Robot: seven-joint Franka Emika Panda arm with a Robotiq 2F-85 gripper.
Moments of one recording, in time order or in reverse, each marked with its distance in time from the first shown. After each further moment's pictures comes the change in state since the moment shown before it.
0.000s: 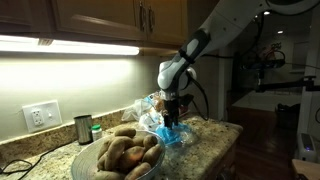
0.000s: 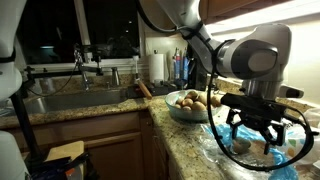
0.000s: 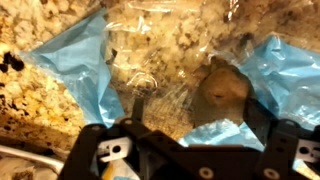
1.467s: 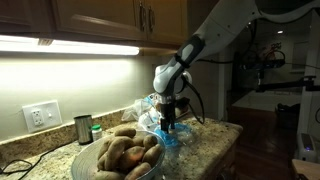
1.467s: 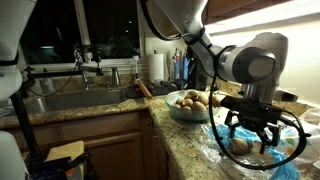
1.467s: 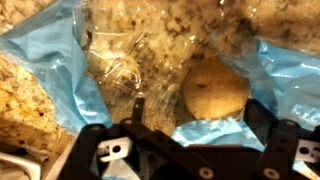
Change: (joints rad) arm 0.000 0.065 0.024 0.069 0.002 -0.027 0.000
